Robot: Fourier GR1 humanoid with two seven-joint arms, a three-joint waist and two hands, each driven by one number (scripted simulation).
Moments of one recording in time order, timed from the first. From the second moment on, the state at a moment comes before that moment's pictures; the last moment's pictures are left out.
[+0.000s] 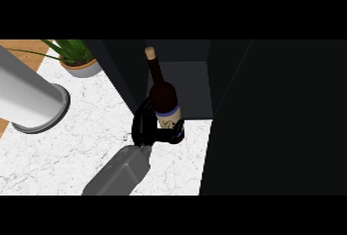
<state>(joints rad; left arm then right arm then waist) -0.52 0.00 -0.49 -0.76 0.96 0.27 -0.70 -0.06 -0.04 0.06 -2.40 -0.16 0.16 0.52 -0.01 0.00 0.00</state>
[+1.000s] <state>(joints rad) -0.90 0.00 -0.39 -0.40 1.08 0.24 -0.67 -0.05 -0.04 0.06 -2.37 -0.17 0.17 0.47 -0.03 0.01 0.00</state>
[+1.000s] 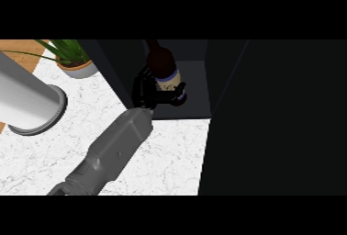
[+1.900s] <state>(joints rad) -1.04 0.00 -0.38 -0.24 1.16 0.25 -0.65 -0.08 -0.03 0.08 -2.34 -0.18 0.19 0.44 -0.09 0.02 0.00</state>
